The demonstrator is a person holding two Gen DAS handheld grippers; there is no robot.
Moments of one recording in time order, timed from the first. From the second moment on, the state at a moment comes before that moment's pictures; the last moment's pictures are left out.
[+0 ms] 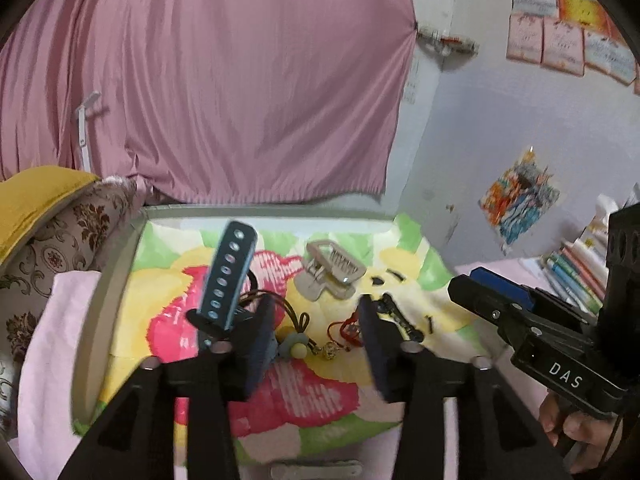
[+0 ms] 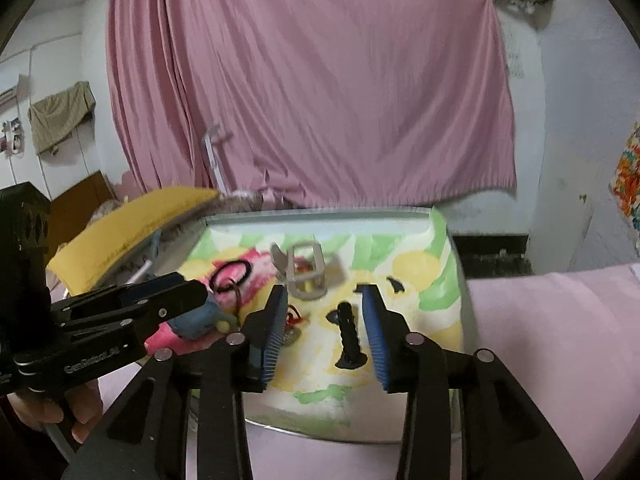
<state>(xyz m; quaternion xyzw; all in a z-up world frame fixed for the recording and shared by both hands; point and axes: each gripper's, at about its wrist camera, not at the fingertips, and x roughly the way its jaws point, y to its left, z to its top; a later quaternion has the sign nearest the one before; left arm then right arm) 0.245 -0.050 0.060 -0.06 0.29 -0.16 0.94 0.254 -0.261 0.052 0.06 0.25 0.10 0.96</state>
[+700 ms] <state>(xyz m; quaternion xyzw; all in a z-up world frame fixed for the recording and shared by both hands) 0.125 0.019 0.076 -0.07 0.19 -0.09 0.98 0.152 -0.234 0.073 0.04 0.14 0.16 0.98</state>
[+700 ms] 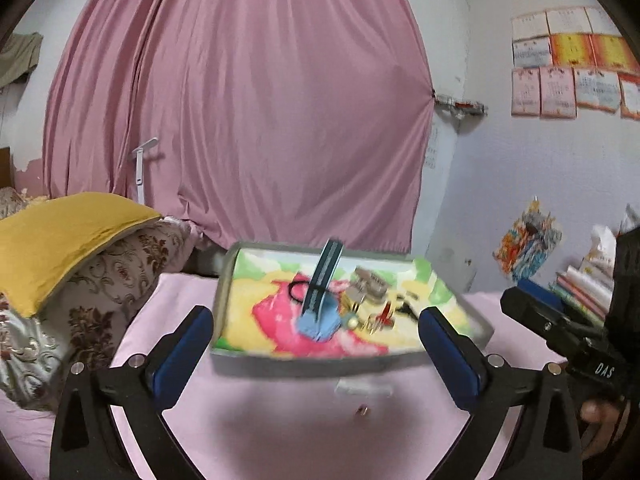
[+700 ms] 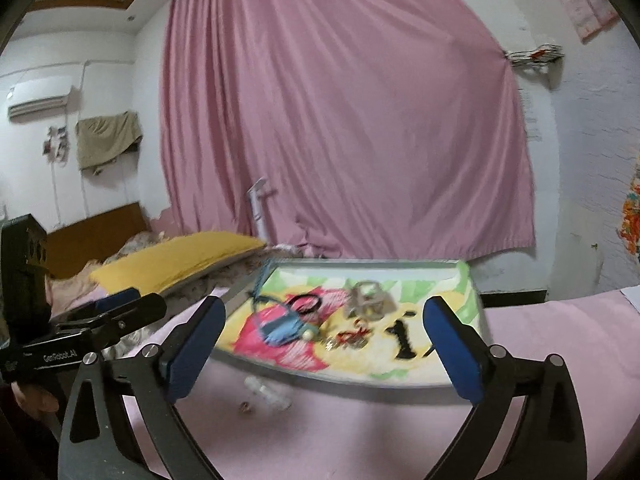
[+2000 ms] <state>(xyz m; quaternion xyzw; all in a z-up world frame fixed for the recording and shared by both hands) 0.172 -0.012 0.004 -0.04 0.41 -0.19 0.89 0.227 -0.181 0.002 -0.14 0.39 0.30 0.86</state>
